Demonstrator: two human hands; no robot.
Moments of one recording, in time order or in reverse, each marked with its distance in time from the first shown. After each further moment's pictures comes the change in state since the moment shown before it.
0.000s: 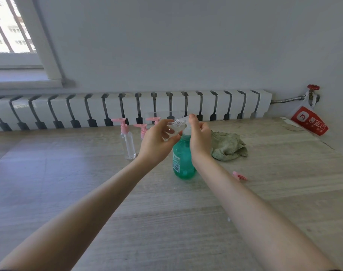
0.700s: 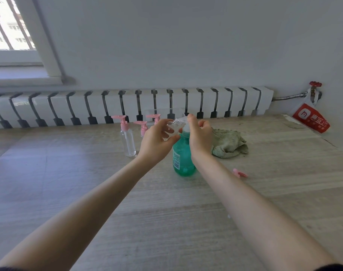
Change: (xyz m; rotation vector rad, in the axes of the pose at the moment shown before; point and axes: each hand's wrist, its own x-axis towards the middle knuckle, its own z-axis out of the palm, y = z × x) left_hand -0.001 -0.008 0.003 -0.004 -0.003 -0.019; right_hand 0.001 0.006 0.003 0.003 0.022 -0.015
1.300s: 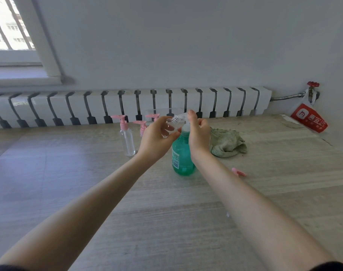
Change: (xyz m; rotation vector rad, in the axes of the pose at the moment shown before) left_hand 0.000 0.008 -0.002 -0.028 0.012 0.023; right_hand 0.003 -0.001 -0.001 0.020 -0.035 0.017
